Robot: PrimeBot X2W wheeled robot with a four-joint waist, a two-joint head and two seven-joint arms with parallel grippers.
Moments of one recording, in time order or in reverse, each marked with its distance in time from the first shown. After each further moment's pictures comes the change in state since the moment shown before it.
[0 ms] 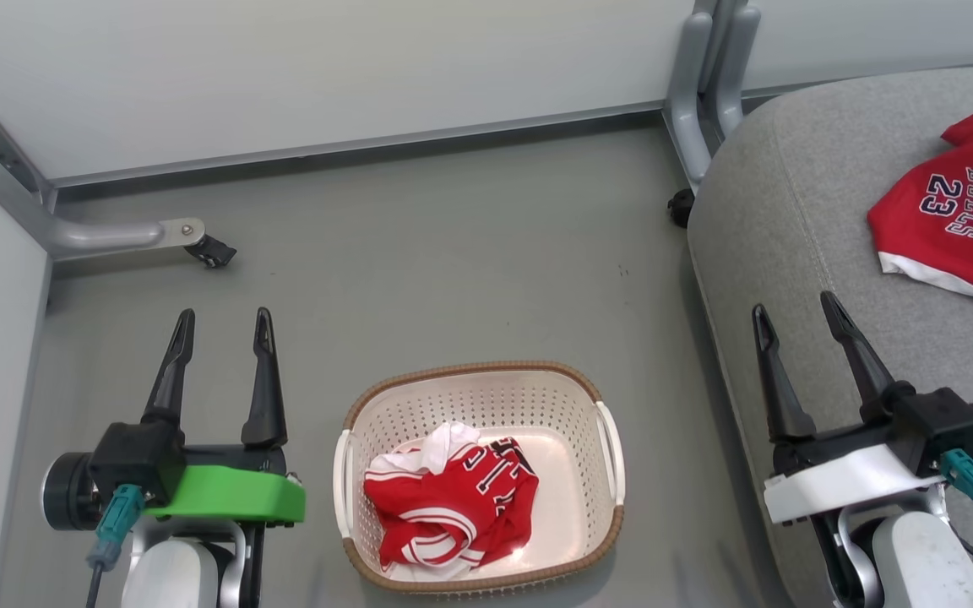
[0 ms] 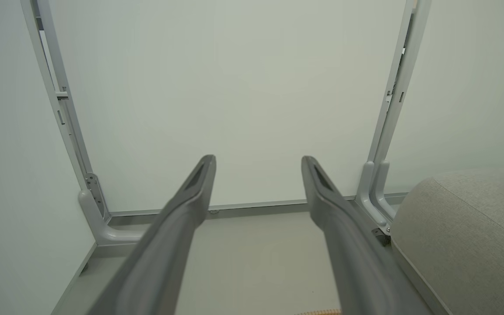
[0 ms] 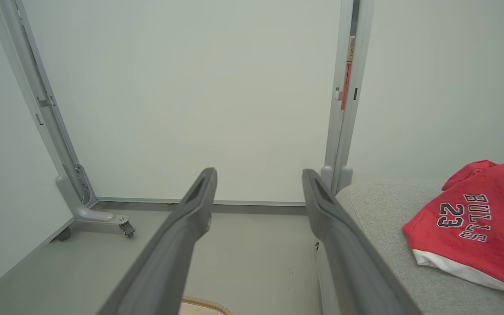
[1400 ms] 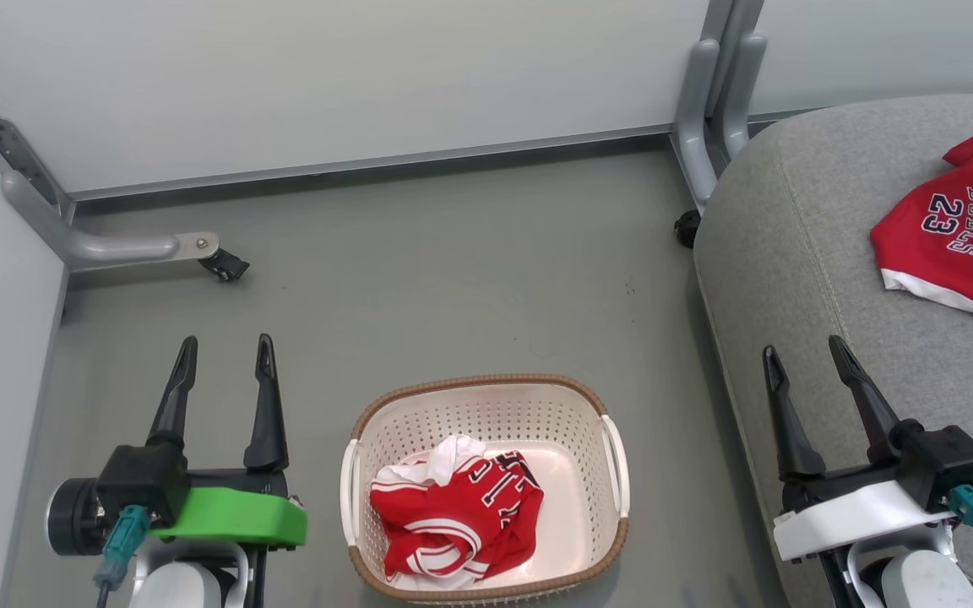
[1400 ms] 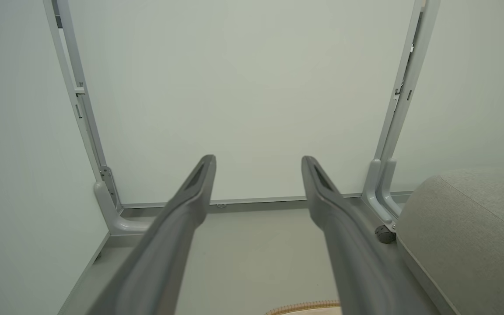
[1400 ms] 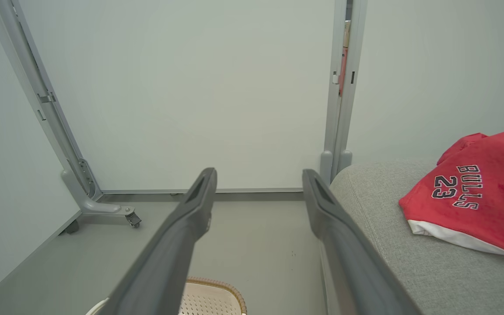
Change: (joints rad) left arm 0.046 -0.003 0.004 -0.001 0.005 0.003 0.000; right arm 0.083 0.000 -0.015 -0.004 0.033 0.000 0.000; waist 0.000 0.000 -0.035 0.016
